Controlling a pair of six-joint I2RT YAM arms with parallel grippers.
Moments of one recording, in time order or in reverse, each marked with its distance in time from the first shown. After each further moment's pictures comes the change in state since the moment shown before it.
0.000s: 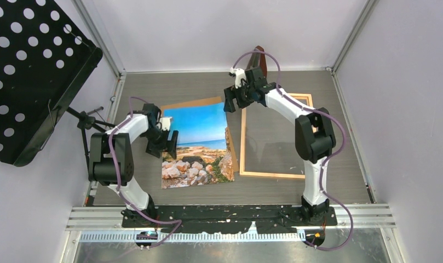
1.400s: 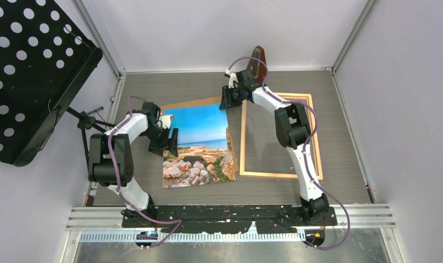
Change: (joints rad) left arm 0.002 -0.005 0.018 0.001 0.068 -0.023; right arm 0.000 0.451 0.405 -0.024 -0.078 0.204
